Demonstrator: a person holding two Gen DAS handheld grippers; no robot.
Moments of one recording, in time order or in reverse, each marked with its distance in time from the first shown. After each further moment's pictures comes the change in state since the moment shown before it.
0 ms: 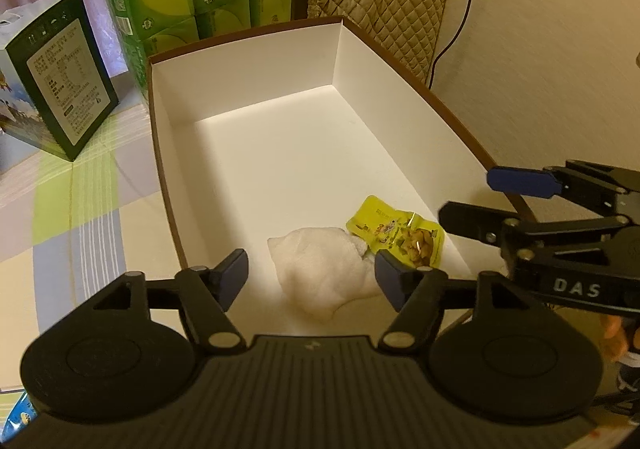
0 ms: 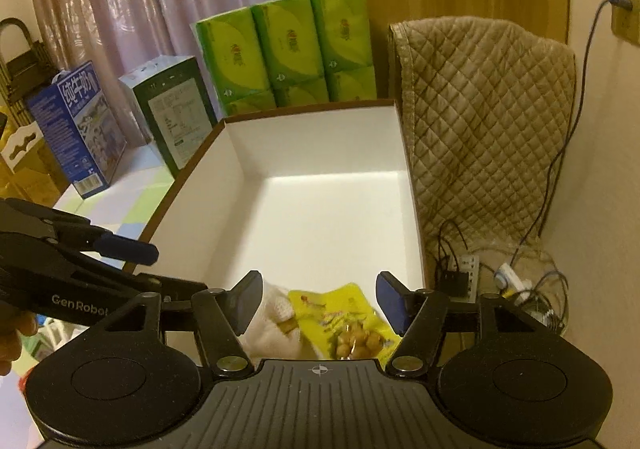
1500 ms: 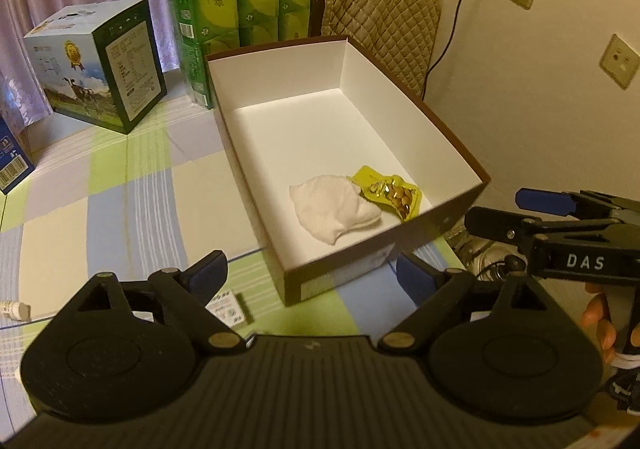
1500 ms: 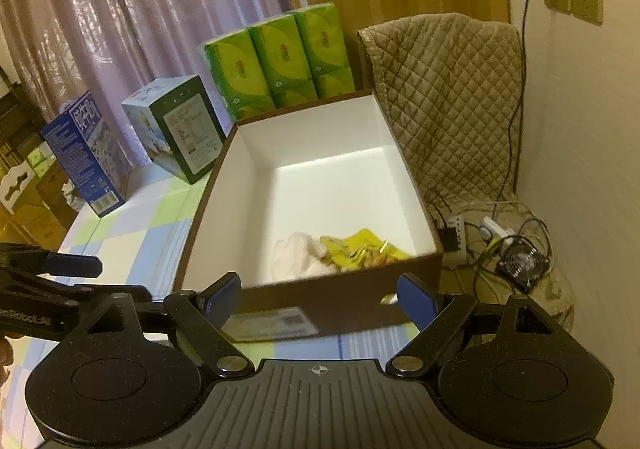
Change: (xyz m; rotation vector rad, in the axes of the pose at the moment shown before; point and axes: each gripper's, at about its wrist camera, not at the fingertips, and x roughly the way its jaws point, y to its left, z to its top) left arm -0.116 0.009 -0.076 -0.034 -0.072 0.015; right arm -0.090 0.060 -0.049 0.144 -0.040 -0.069
